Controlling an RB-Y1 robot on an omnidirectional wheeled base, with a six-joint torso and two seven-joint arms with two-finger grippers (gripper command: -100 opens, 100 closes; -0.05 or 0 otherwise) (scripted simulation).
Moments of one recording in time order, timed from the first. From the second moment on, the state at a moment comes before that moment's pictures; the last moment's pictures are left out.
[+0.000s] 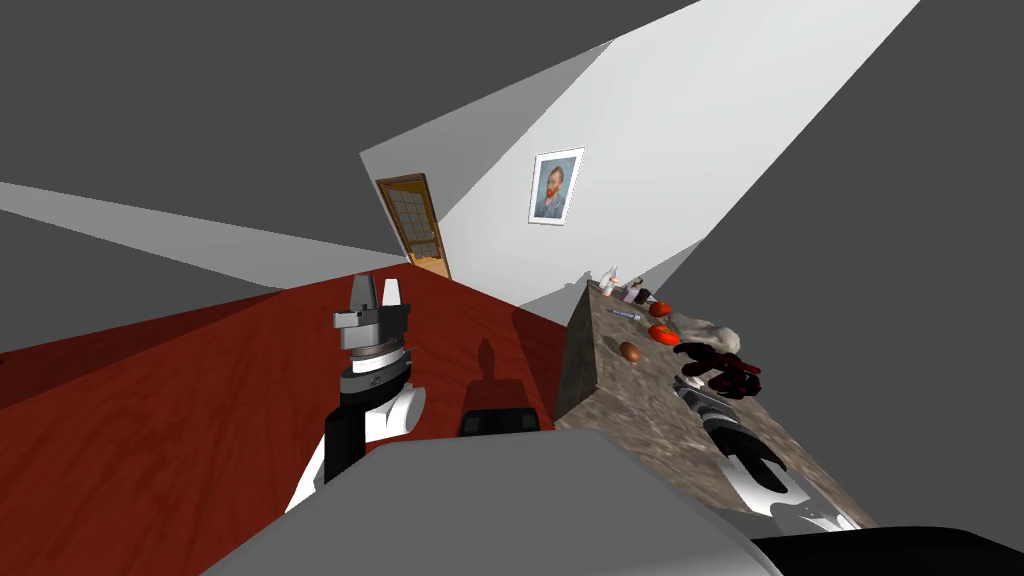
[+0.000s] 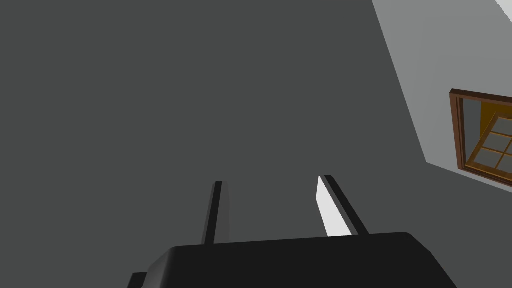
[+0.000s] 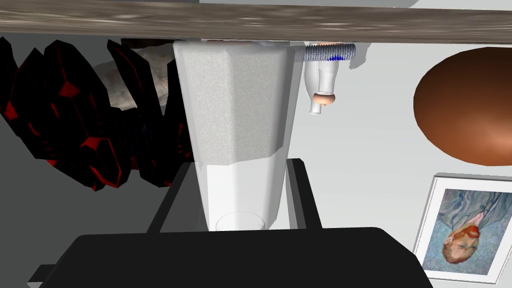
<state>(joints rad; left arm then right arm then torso) 0.46 -0.02 -0.07 -2.40 -0.03 -0.58 -0.11 0.28 -0.70 -0.56 -0.75 0.28 -0.51 0.67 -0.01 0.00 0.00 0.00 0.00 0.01</state>
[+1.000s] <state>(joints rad) 0.46 -0.02 -0.07 -2.40 -0.03 -0.58 -0.11 0.31 -0.58 -0.42 -1.11 0.41 -0.30 0.61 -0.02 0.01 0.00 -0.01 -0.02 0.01</state>
